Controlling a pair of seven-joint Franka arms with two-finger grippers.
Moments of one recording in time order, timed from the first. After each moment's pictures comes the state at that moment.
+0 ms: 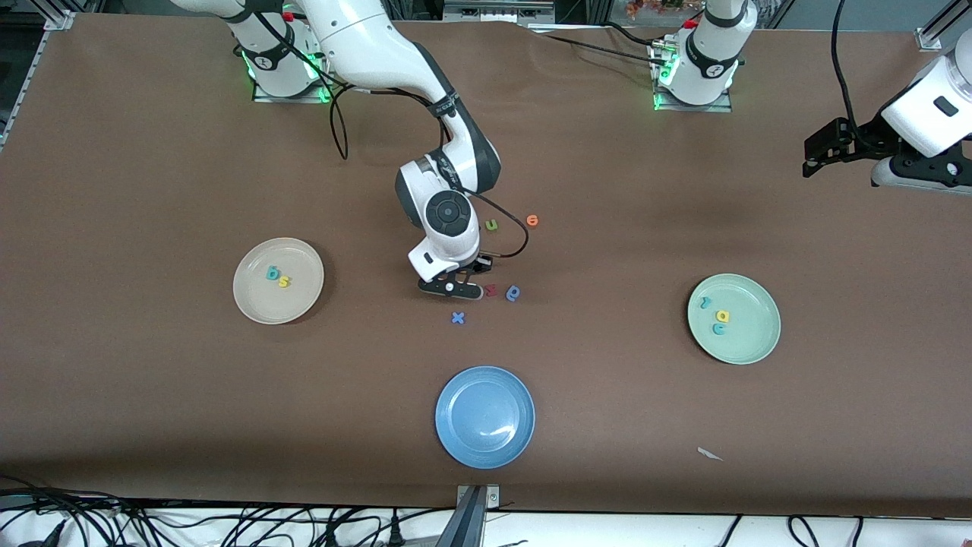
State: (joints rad) left arm 0.03 -0.05 -0.08 -1.65 0.00 1.54 0.08; right arm 0.99 0.88 -0.35 -1.43 0.38 2.19 0.67
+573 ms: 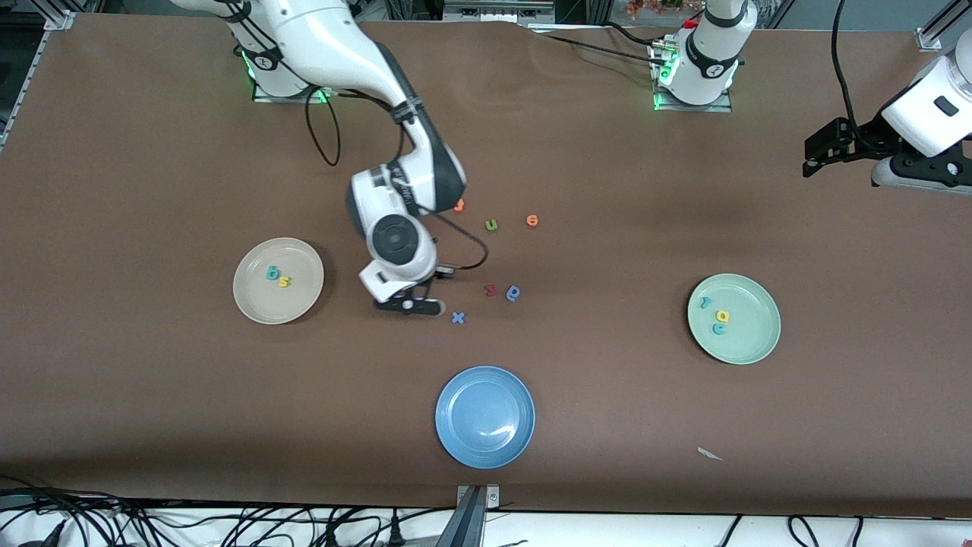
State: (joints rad) left arm 0.03 -0.05 -0.08 -1.65 0.00 1.54 0.08; right arm 0.88 0.78 -0.45 -1.42 0.38 1.93 0.43
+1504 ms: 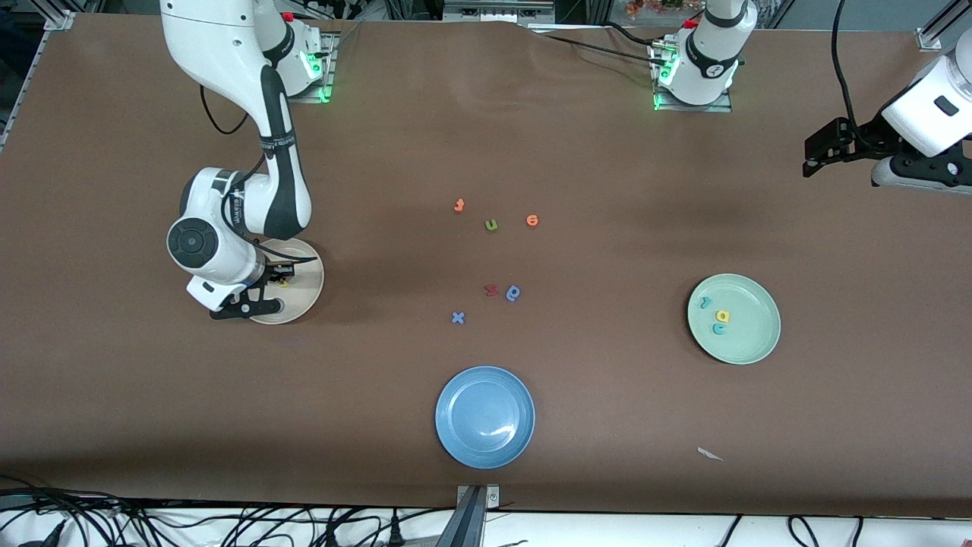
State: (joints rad) left arm 0.03 -0.05 -0.08 -1.65 0.00 1.54 0.08; right arm 0.86 0.61 -0.75 -1.95 0.39 2.23 -0.24
